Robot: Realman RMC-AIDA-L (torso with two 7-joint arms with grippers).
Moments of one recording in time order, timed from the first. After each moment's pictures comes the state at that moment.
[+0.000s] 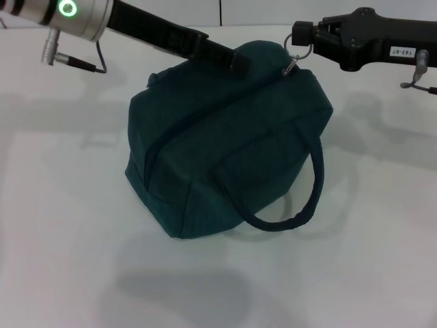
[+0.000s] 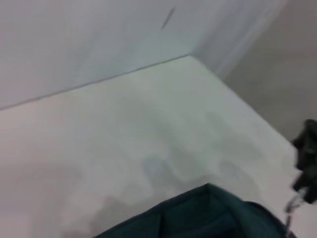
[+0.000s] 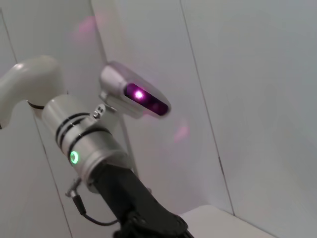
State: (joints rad) left arm -0.88 -1.96 1.00 0.85 2.08 1.53 -2.38; right arm 0.68 2.01 -0.96 -0.77 -1.62 -1.46 1.61
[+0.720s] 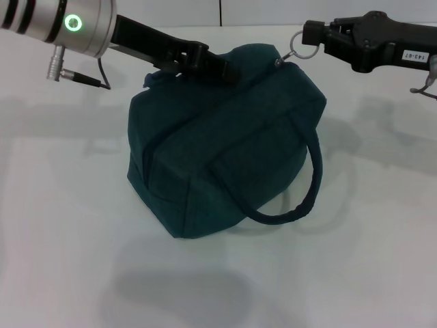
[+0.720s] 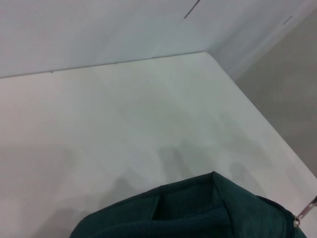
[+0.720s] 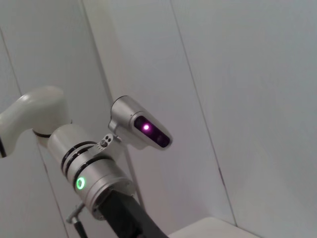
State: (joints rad) left arm -0.87 -1.97 1.00 0.81 2.09 1.51 -2.45; right arm 0.64 2.01 -0.95 -0.76 -1.57 -1.48 1.60
